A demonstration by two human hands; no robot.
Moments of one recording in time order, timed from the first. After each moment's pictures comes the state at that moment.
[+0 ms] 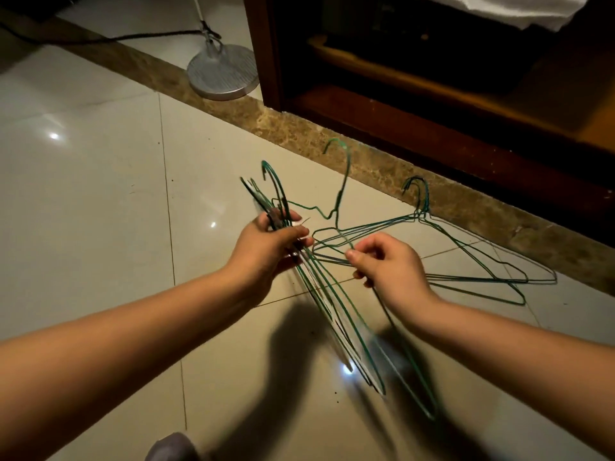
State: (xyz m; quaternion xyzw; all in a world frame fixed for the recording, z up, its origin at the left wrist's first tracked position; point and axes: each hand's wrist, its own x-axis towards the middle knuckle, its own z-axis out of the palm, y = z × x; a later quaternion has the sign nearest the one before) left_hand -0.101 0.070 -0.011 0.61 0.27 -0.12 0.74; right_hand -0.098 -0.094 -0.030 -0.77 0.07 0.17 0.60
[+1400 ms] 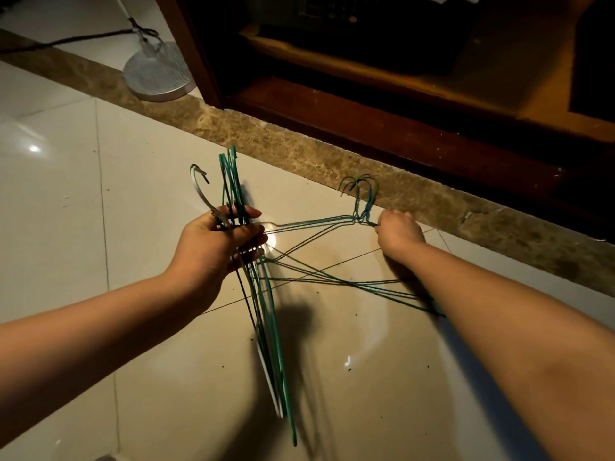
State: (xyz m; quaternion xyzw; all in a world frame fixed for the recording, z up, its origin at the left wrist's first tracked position) left_hand -0.081 0.011 -0.009 0.66 0.28 -0.08 0.70; right_hand 0.026 -0.236 -0.166 -0.98 0.03 0.19 0.08
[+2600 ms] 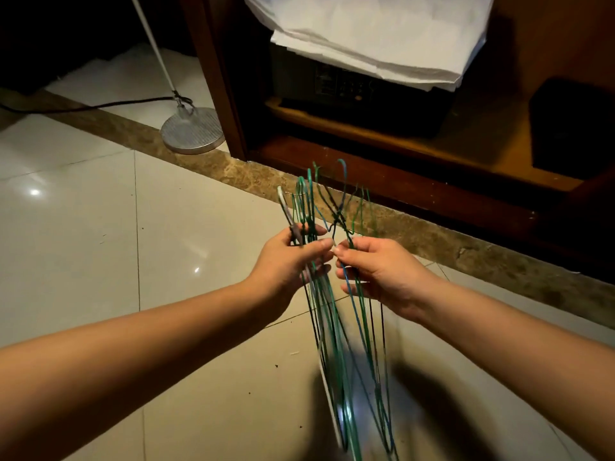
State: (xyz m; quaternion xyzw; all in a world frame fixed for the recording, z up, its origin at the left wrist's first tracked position) left_hand -0.083 -0.012 0.024 0.57 0.16 -0.15 0.79; right_hand -0.075 -0.153 0.025 -0.64 0.08 0.30 0.71
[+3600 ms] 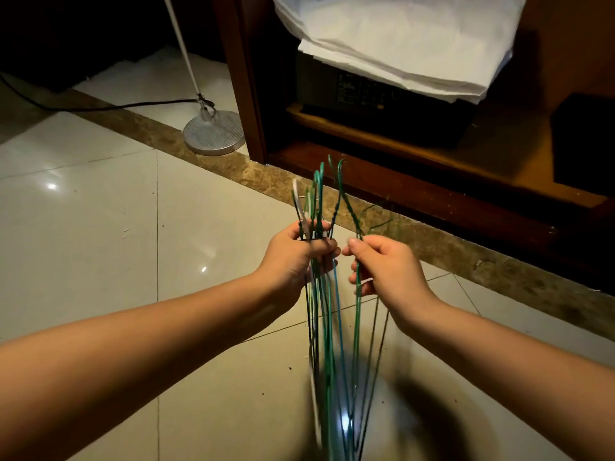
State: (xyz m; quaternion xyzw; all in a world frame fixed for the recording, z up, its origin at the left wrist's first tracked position) left_hand -0.078 0.008 0.029 0.57 0.18 -0.12 0.79; right_hand -0.083 -0.122 0.030 -0.77 0.04 0.14 0.63
